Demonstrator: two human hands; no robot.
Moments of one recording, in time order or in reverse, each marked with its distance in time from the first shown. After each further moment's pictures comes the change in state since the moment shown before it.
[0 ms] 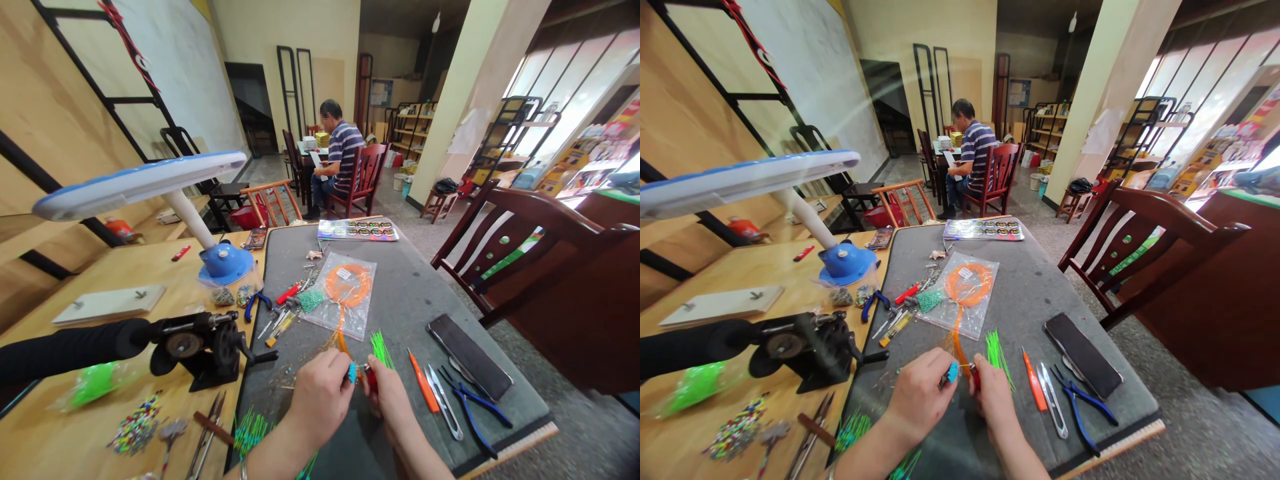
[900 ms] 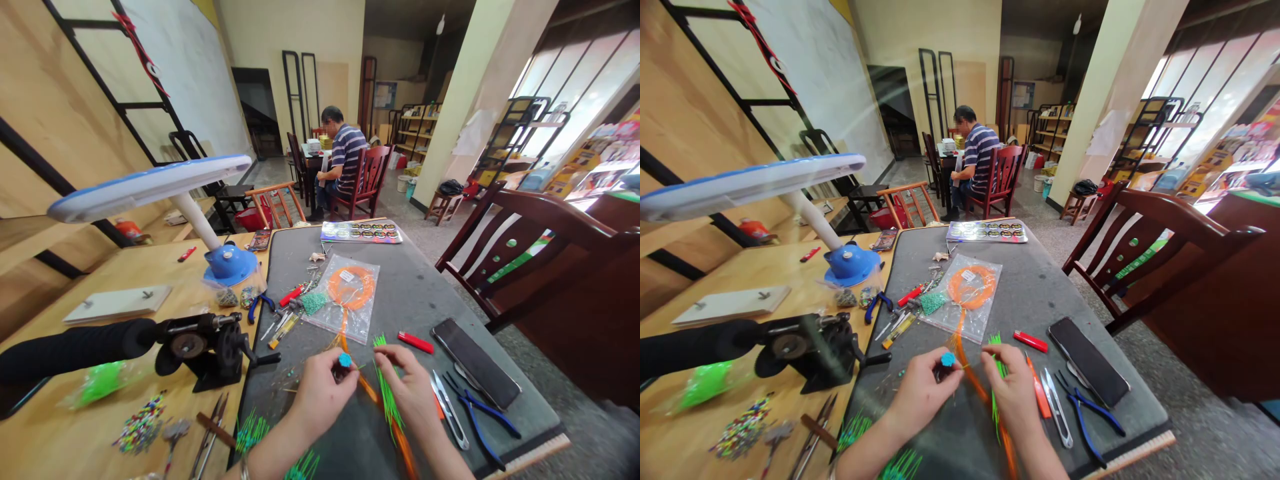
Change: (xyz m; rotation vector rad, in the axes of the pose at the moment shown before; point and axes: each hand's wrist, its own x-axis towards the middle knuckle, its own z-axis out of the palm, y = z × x) left_hand 0.013 -0.002 -0.001 -0.641 -0.132 -0.432; right_hand 0.004 -0.025 -0.035 -0.402 0.194 -0.587
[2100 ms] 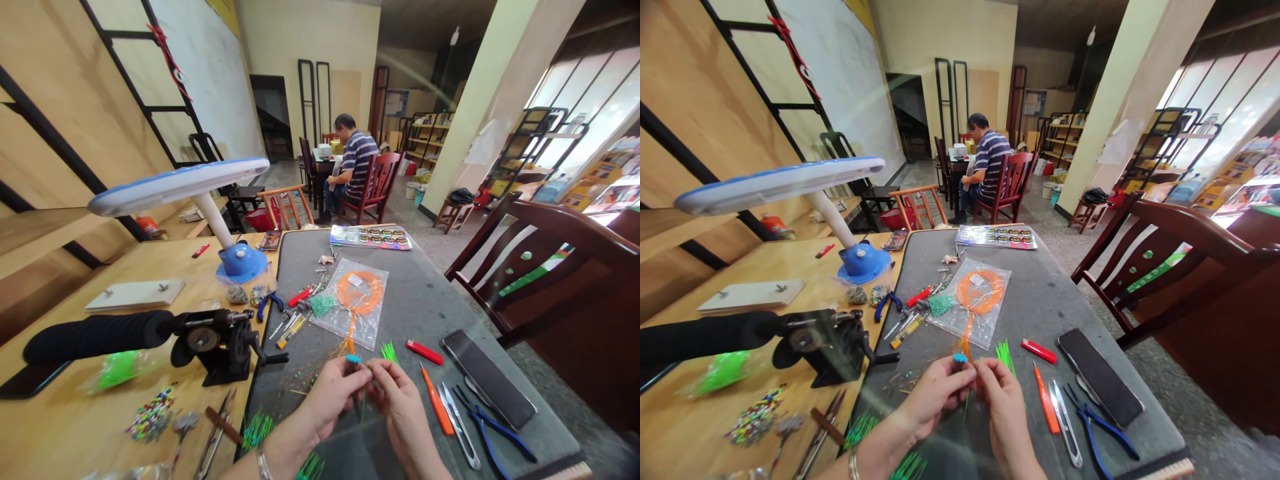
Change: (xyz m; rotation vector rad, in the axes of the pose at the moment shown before) left_hand 0.005 -0.003 0.012 -0.807 -0.174 -0.469; right_hand -0.015 -0.019 0.036 0.865 -0.039 0.536
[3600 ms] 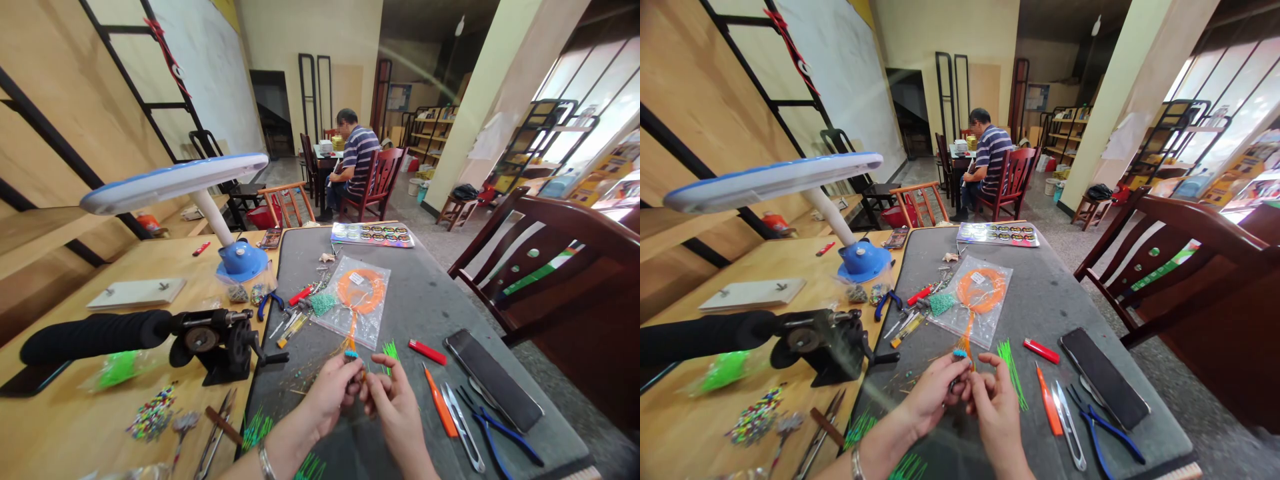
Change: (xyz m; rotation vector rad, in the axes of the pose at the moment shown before) left_hand 0.014 -0.013 -0.007 -0.124 -0.020 -0.016; right_hand -0.005 0.016 0.002 -0.252 -0.082 -0.137
